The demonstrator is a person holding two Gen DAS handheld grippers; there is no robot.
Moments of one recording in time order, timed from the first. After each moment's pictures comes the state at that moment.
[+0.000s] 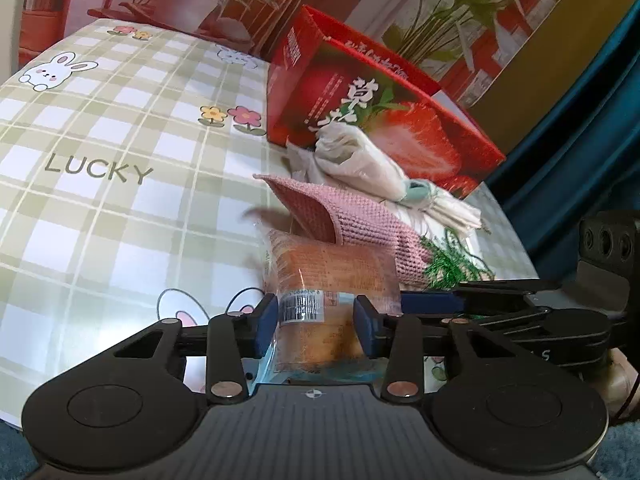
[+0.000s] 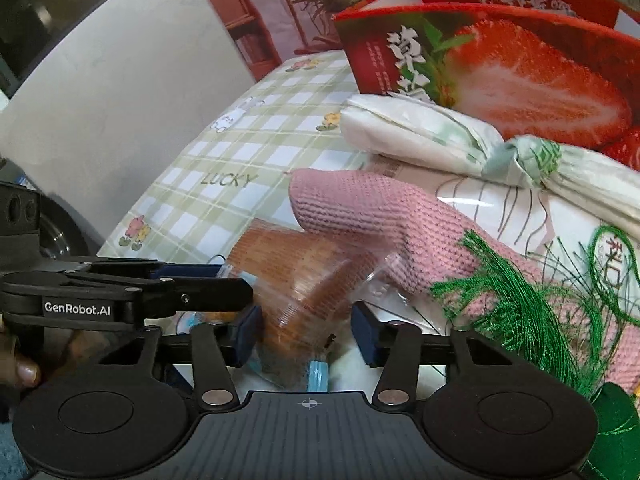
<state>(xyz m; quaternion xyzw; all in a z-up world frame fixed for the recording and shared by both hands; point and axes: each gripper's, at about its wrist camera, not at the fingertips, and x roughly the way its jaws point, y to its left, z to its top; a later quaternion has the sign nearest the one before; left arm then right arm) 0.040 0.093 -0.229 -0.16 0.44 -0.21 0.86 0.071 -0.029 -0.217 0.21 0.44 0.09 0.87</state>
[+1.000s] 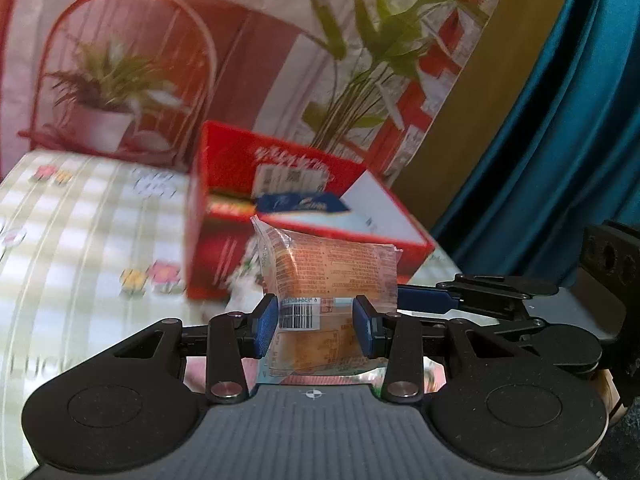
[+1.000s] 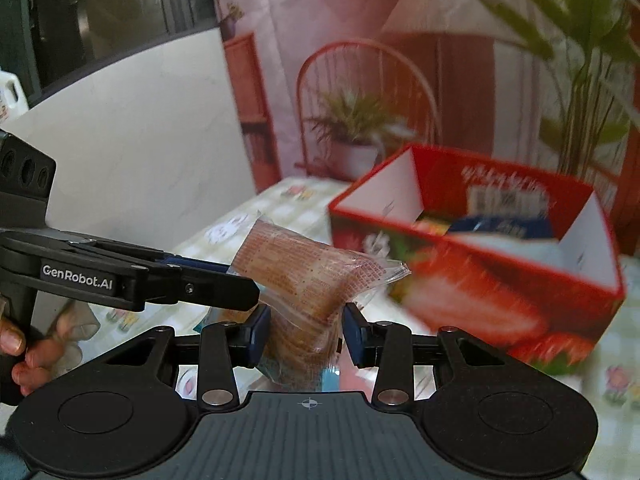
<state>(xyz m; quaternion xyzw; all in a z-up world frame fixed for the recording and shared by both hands) 0.103 0.043 -0.124 -0.10 0.34 -0.28 0.89 0.073 -0.066 -0.115 0.10 0.31 0.05 0.94</state>
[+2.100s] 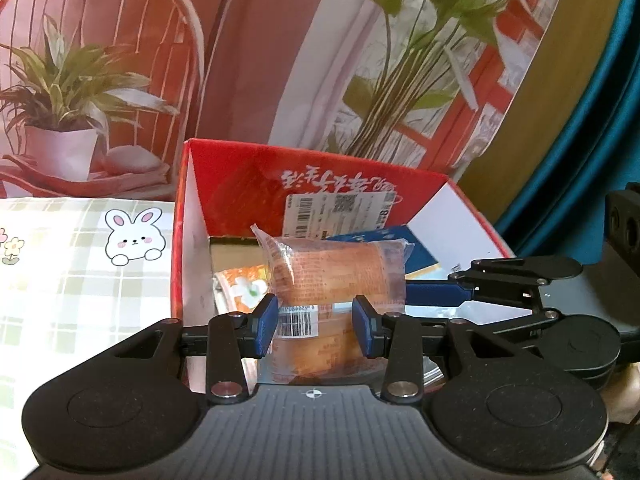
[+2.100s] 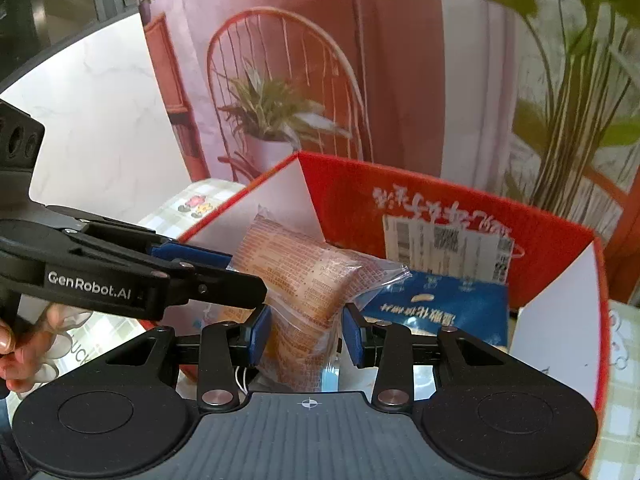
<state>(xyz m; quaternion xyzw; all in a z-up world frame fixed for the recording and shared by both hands) 0.286 -0.025 -0.157 -0.05 0.41 -0.25 0.88 0.231 -0.206 -0.163 0.11 0.37 0.03 0.92</state>
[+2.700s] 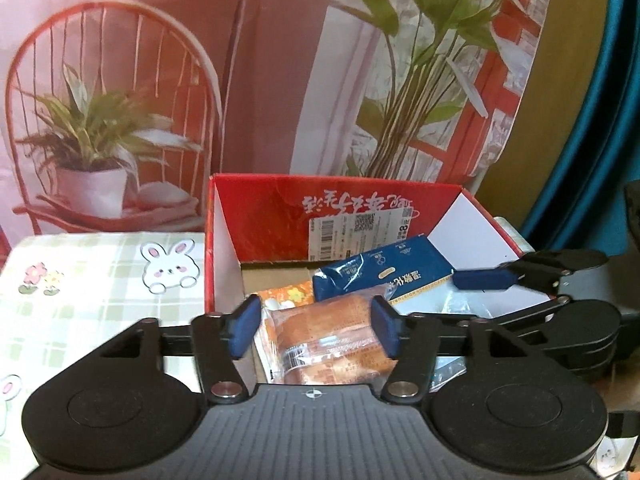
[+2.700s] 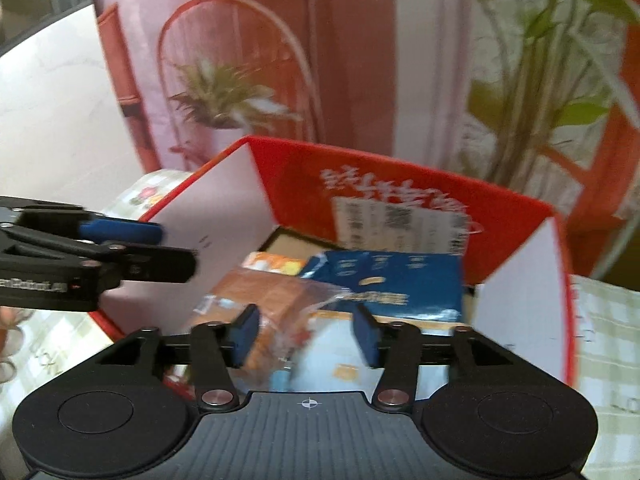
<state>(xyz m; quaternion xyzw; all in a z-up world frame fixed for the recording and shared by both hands) 0.266 -0.025 -0.137 0.01 0.36 -0.21 0.91 0.225 -0.212 -0.163 0.10 0.39 -0.05 0.91</state>
